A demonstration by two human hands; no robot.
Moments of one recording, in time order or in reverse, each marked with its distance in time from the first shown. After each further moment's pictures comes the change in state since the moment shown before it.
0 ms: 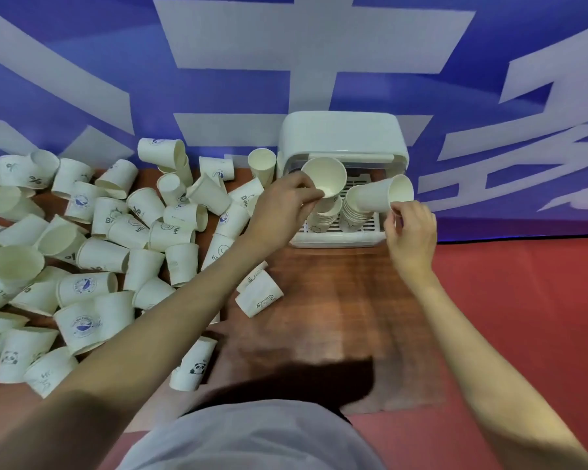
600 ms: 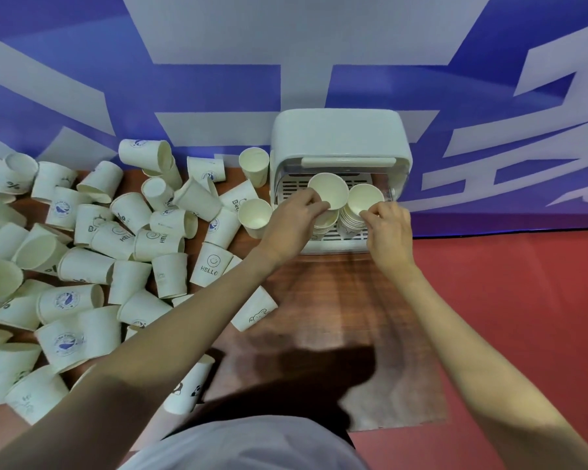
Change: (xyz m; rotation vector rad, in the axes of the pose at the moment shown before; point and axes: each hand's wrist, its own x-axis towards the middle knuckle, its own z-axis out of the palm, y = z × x) left_hand 0.018 -0.028 0.069 0.090 -0.129 -0.017; right_hand 0.023 0.008 0.046 -0.201 -0.298 -0.173
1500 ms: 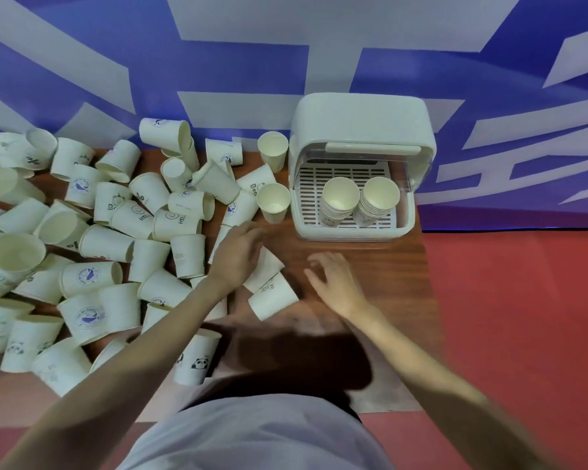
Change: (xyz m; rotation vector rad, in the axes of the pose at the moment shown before) left_hand -0.126 -0.083 -0.014 -0.066 -0.104 -0.294; right_hand -0.078 -0.112 0.019 0.477 -0.461 0.050
